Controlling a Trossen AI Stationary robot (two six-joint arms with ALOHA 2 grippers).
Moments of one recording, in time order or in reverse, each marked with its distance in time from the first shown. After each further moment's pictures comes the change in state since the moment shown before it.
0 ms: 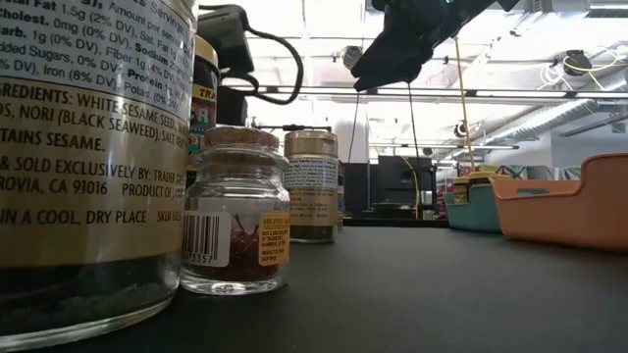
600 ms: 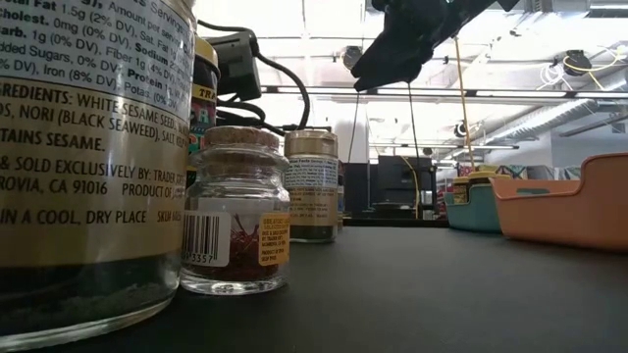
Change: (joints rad) left arm 0.000 0.108 0.001 0.036 0.006 -0.053; right arm 0.000 0.000 0.000 0.000 0.000 -0.005
